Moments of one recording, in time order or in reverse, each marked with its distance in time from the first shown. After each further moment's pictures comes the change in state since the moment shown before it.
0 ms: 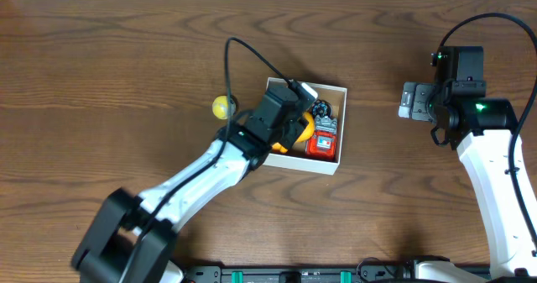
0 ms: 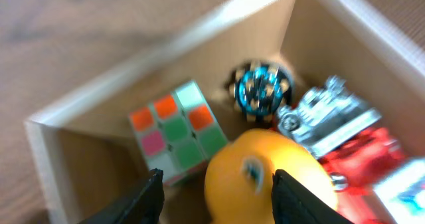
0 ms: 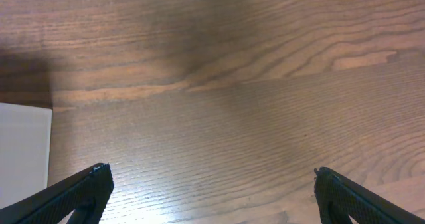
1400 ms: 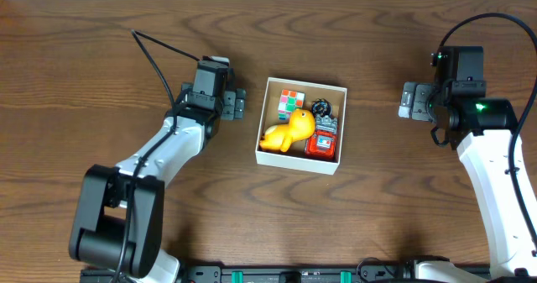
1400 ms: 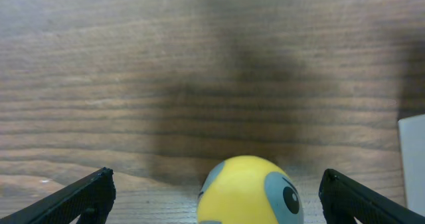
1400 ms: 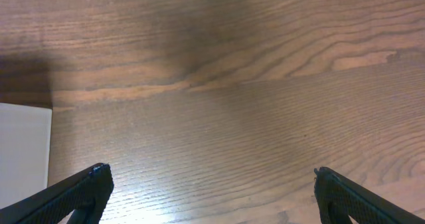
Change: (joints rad) left arm 0.378 0.109 -0.008 -0.031 -0.153 -0.206; right arm 0.000 0.000 0.000 0.000 0.000 0.000
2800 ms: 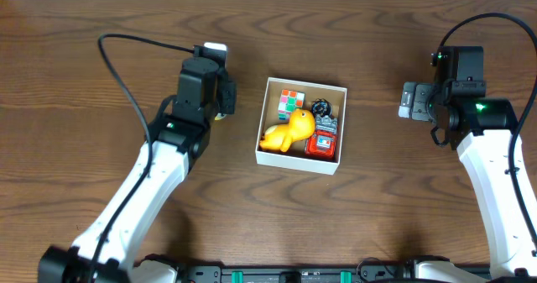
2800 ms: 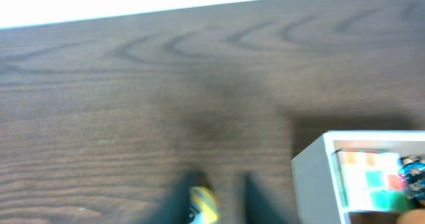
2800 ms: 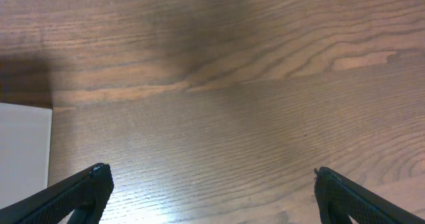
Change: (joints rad) left arm -0.042 -0.336 -0.002 -0.059 0.048 -0.003; right arm 0.000 0.000 0.000 0.000 0.000 0.000
